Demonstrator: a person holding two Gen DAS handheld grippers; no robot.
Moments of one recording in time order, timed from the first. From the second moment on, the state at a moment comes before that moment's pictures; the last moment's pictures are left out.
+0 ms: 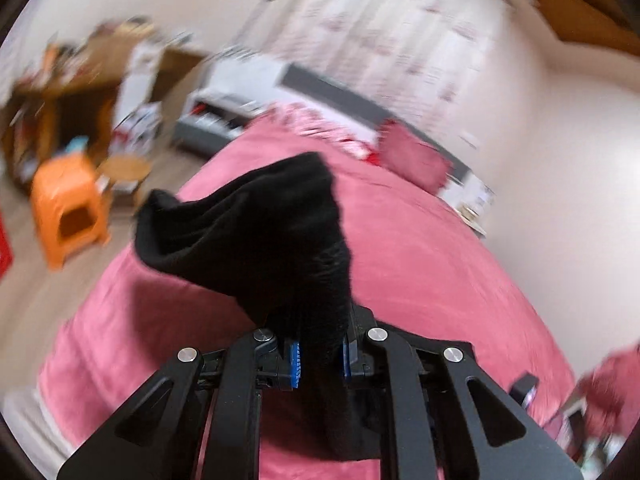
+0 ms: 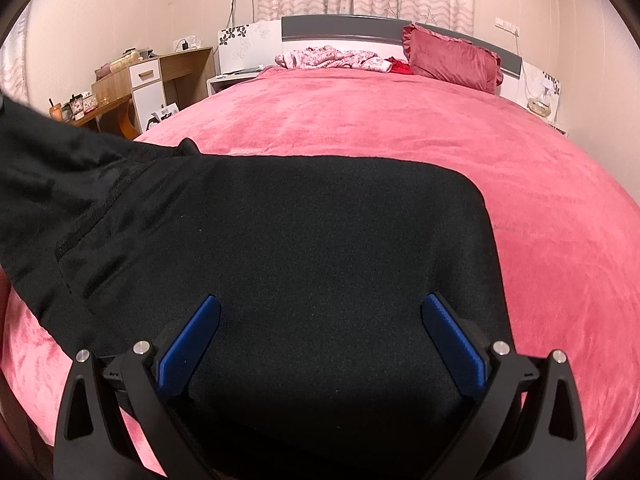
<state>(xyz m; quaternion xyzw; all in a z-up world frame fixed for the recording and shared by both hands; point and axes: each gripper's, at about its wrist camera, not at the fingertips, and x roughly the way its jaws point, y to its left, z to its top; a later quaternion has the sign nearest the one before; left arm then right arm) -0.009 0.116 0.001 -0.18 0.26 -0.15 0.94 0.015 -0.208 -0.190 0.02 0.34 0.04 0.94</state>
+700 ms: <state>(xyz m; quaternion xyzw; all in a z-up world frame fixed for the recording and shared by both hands) -0.025 -0.116 -0.020 0.10 0.28 -0.38 0.88 -0.021 -0.337 -0.129 0.32 0.29 -0.02 0.90</state>
